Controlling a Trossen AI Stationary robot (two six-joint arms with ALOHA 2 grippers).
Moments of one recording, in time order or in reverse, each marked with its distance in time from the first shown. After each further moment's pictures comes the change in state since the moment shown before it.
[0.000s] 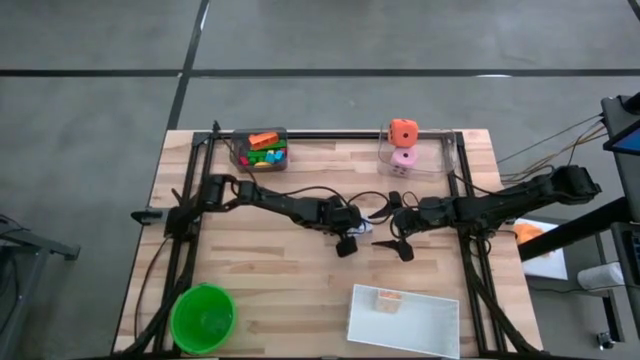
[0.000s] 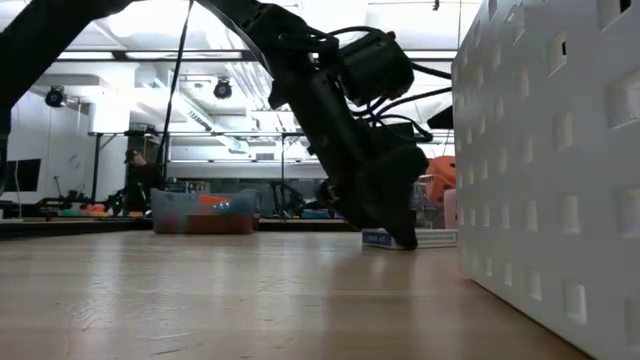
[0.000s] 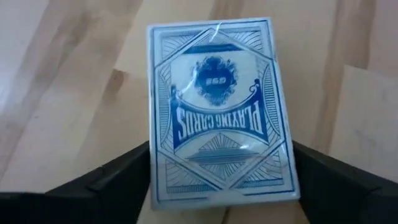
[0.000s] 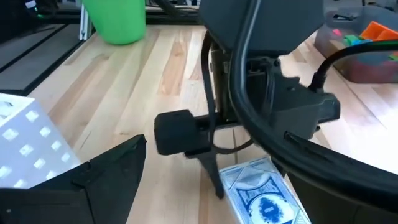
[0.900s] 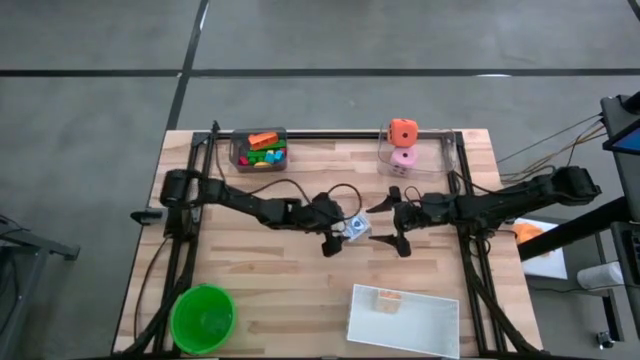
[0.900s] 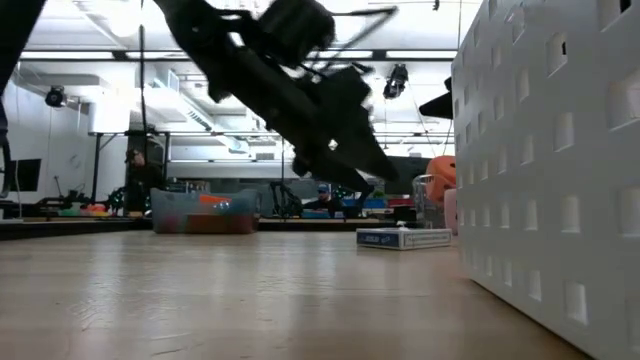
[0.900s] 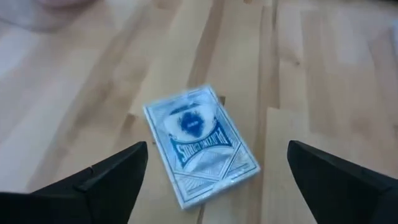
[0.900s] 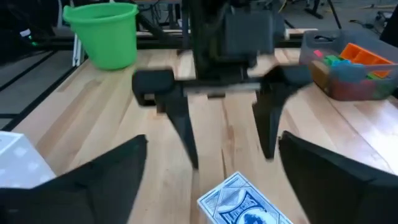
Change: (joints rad) left arm -0.044 -0.340 -0.441 0.541 0.045 0.052; right arm -0.033 -0.004 0.000 0.079 0.007 0.008
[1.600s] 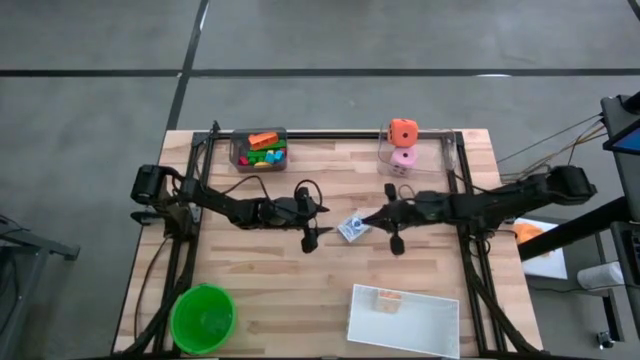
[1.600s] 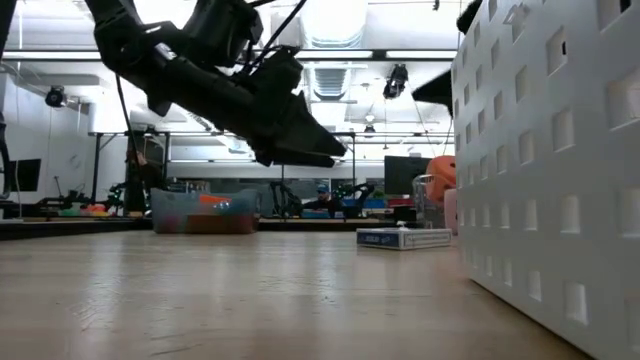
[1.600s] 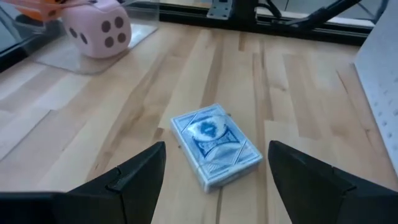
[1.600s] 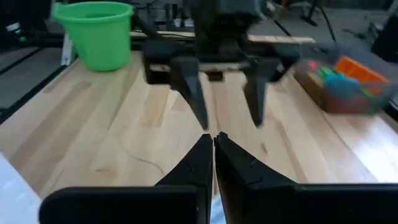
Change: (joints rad) left arm 0.004 -0.197 -0.368 0.407 -0.021 0.081; right arm -0.017 0.082 0.068 0.015 0.003 -0.057
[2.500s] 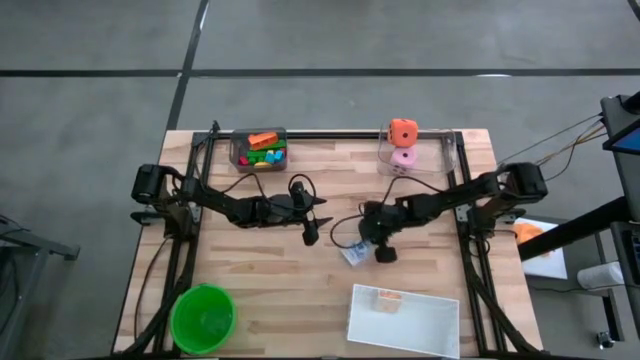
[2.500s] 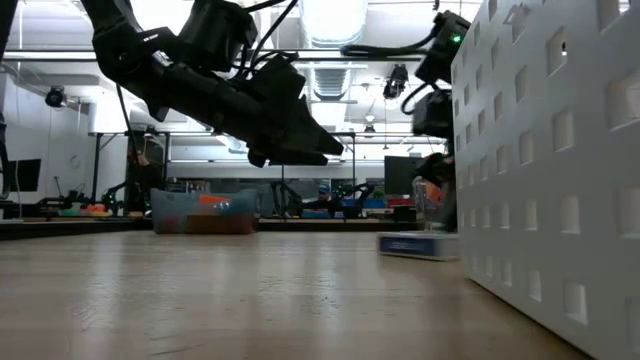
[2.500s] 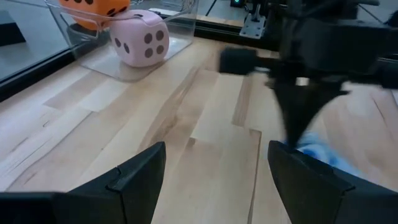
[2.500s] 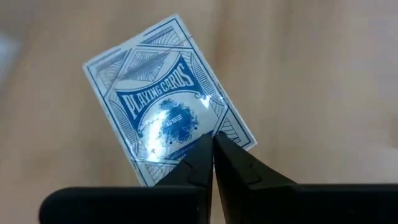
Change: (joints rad) left arm 0.024 0.000 -0.035 0.092 -0.092 -0.040; right arm -0.042 0.461 0.300 -0.611 -0.152 -0.077
